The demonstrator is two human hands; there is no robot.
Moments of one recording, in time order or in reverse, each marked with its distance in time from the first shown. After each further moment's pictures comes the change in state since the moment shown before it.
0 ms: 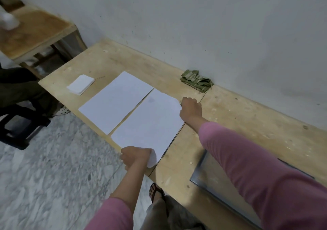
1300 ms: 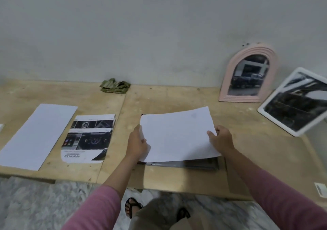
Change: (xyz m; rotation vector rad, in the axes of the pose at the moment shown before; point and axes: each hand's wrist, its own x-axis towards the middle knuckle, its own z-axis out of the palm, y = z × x) left_hand -0.146 -0.020 0.086 0.292 -0.596 1.195; right_hand -0.330 0.238 -0.061 0.682 0.420 0.764
